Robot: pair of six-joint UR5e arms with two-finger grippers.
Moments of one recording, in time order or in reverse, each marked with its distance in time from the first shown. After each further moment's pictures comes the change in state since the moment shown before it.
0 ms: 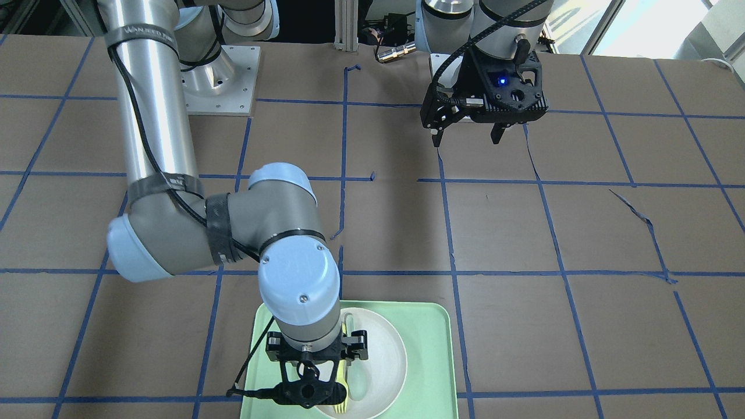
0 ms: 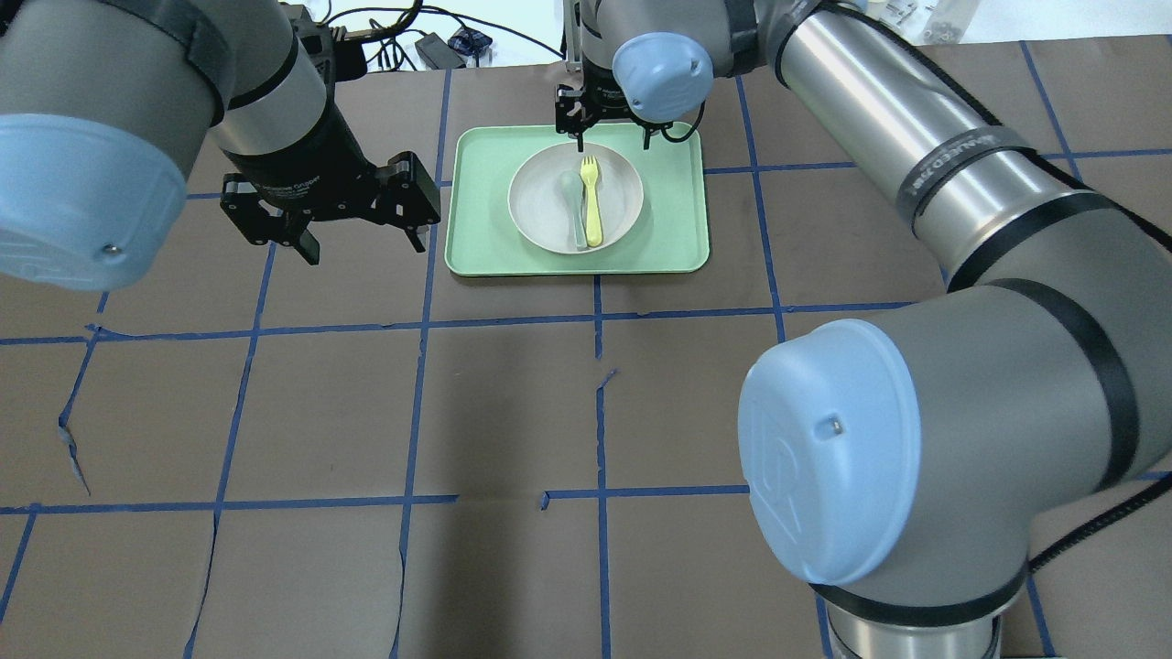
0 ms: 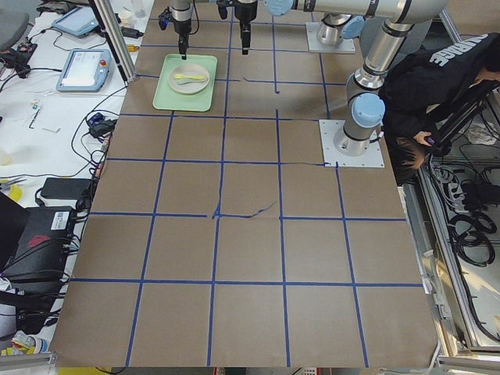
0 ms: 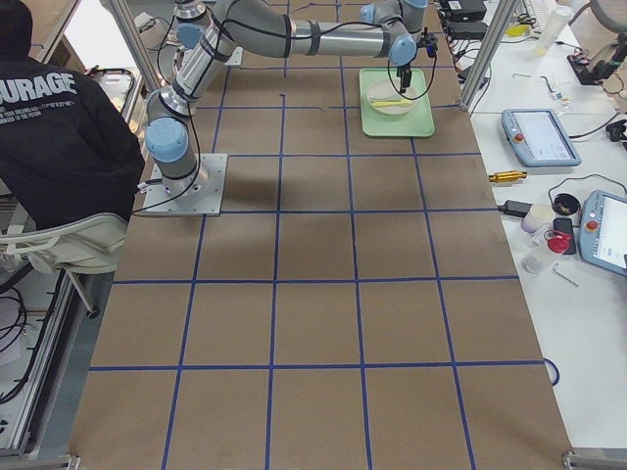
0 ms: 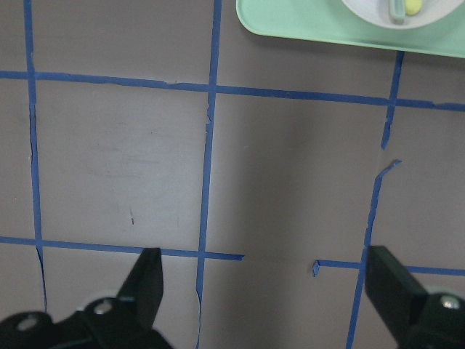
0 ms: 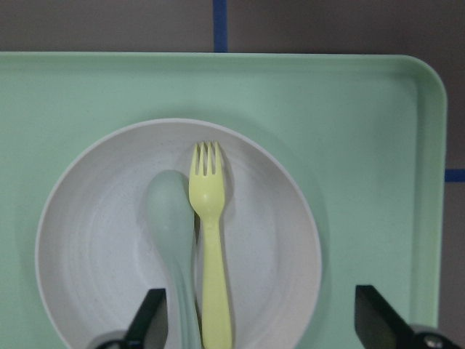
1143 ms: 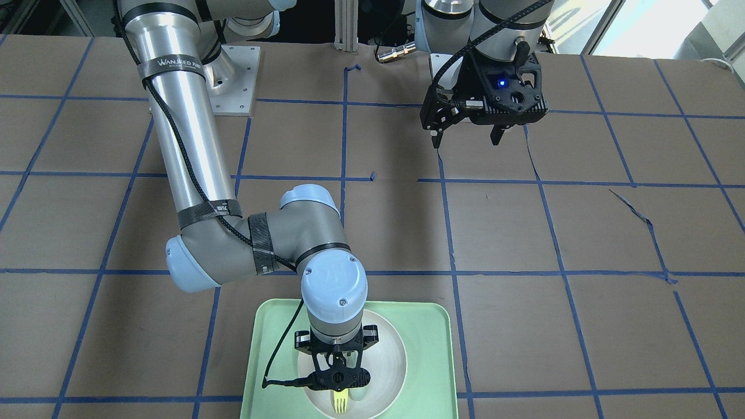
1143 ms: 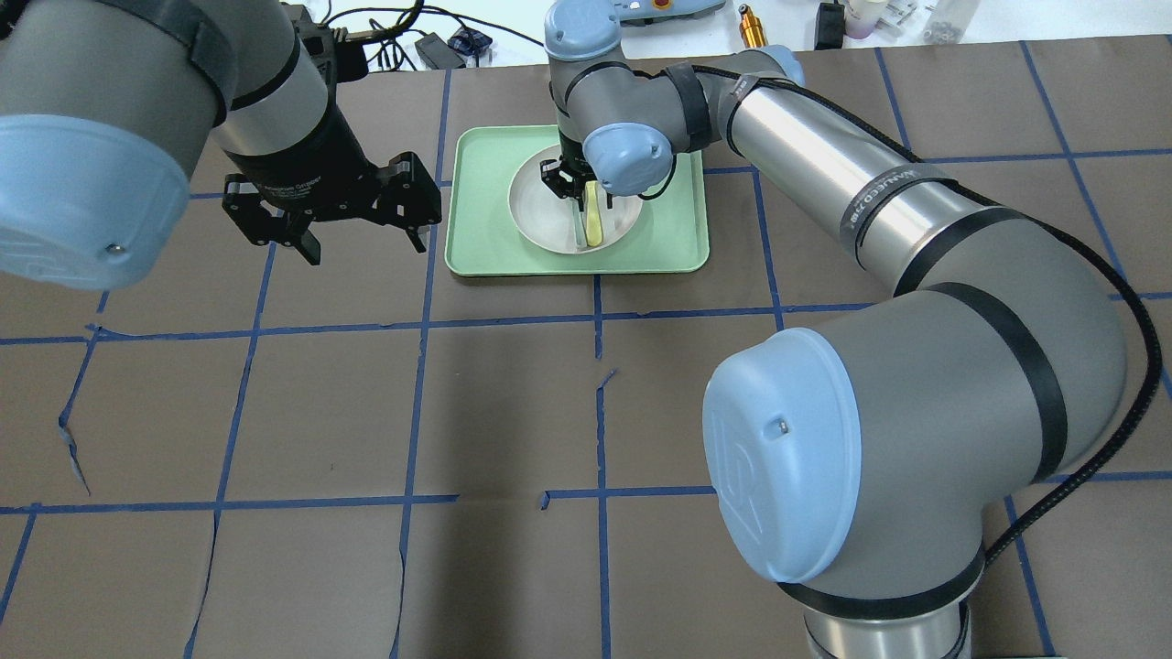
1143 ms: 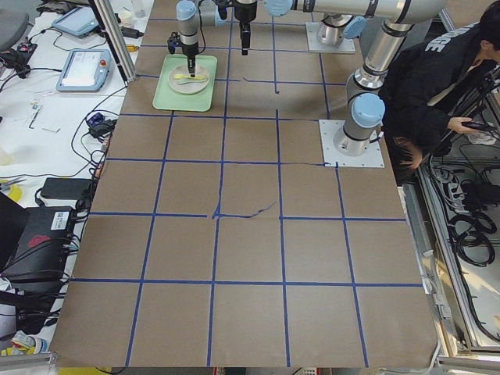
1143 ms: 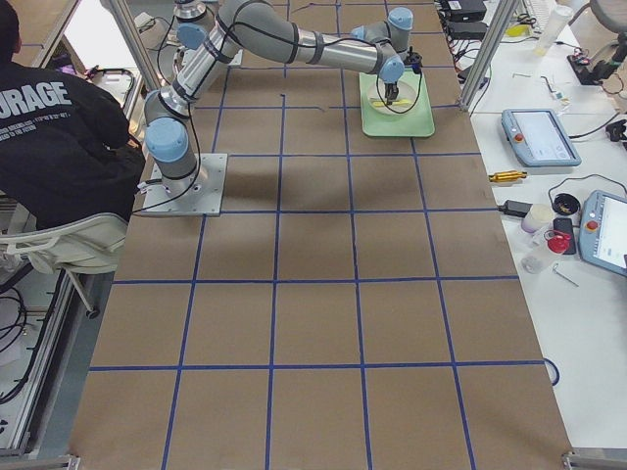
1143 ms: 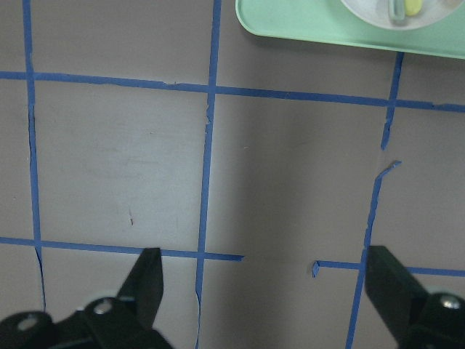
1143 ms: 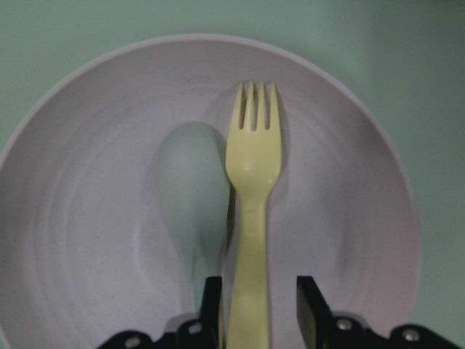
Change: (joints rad) left arm 0.000 -0.003 -0.001 0.002 0.000 -0.001; right arm 0.032 0.020 0.121 -0.086 -0.029 -0.060
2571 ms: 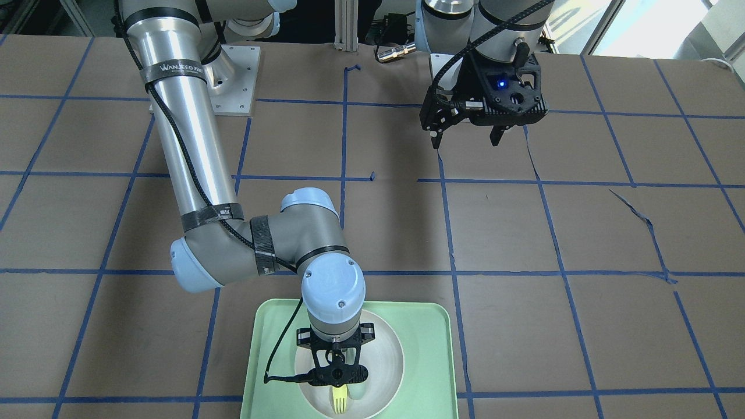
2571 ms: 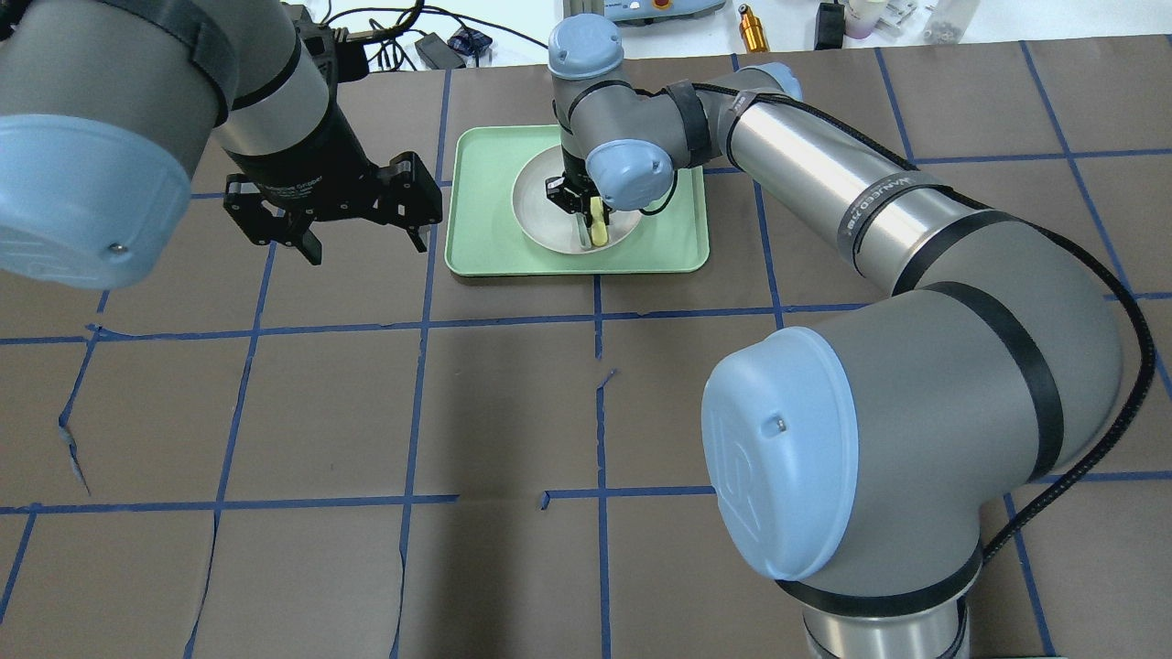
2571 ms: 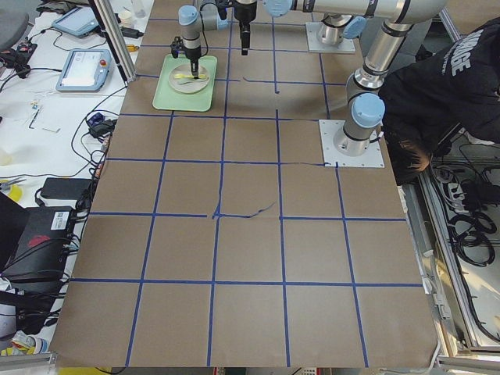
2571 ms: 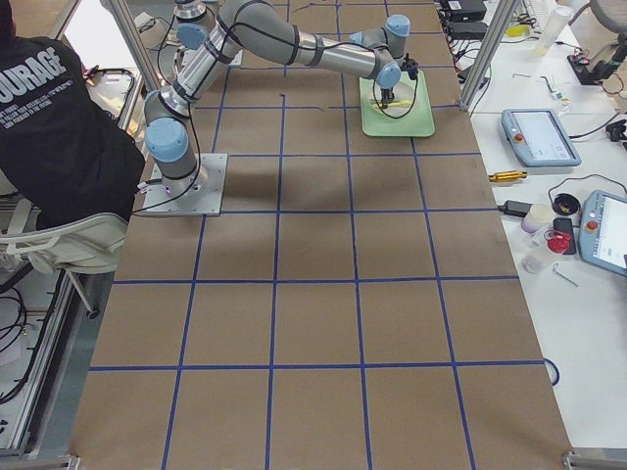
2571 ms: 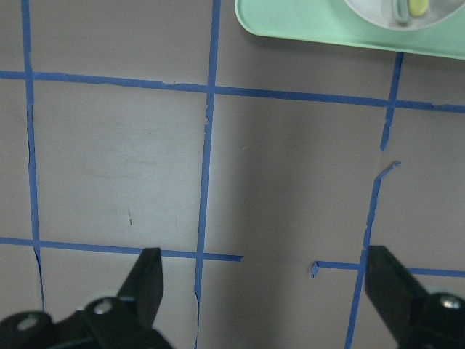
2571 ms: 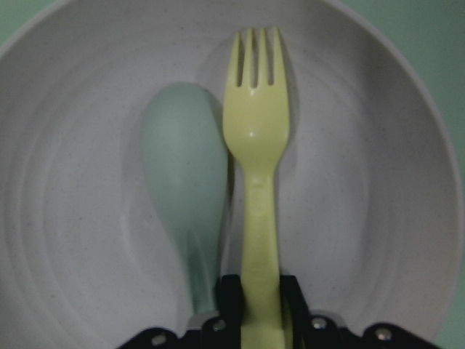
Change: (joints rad) left arm 0.000 -0.002 0.000 0.002 -0.002 -0.002; right arm 0.000 0.002 0.037 -0.018 0.005 -0.001
